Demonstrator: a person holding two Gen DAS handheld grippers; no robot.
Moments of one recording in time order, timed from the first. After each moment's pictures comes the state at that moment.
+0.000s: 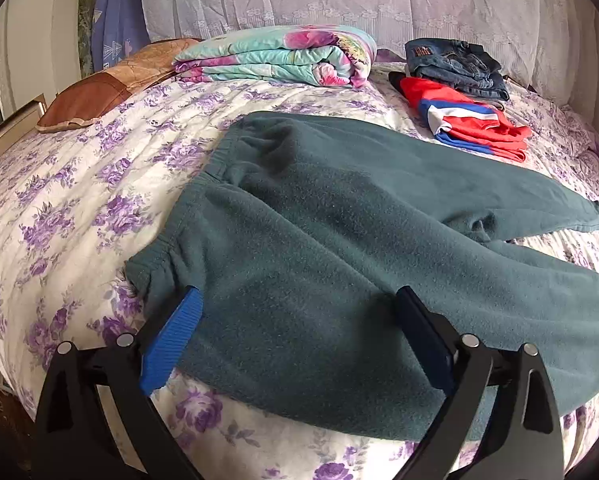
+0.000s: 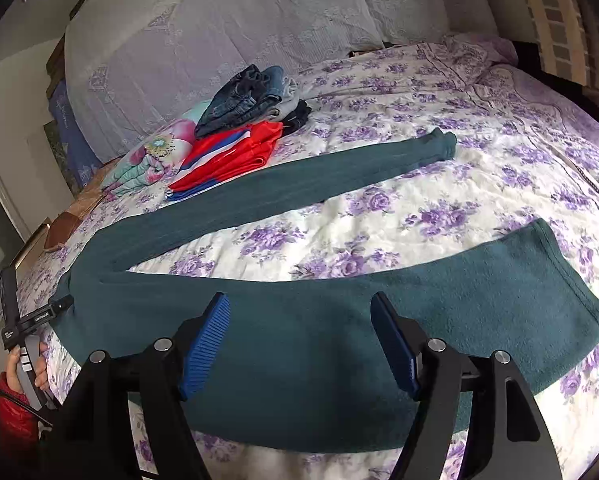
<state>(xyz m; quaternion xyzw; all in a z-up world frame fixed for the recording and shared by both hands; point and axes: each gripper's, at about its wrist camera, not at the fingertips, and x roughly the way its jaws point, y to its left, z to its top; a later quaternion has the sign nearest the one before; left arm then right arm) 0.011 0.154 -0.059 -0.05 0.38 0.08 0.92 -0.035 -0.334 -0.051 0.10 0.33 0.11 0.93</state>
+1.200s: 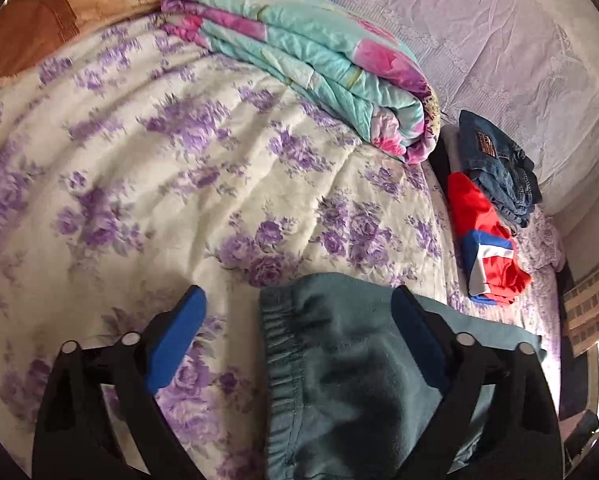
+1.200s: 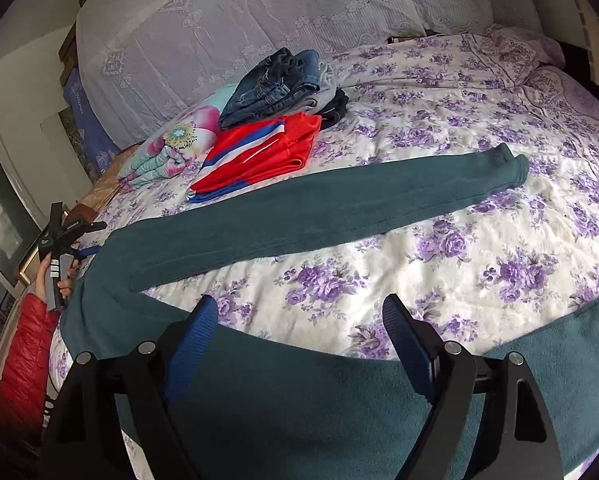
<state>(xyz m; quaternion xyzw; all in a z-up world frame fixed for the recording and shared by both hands) 0.208 0.302 -0.054 -0.26 0.43 -0.04 0.86 0.033 -0.301 -0.033 0.10 0.36 0.15 0.91</state>
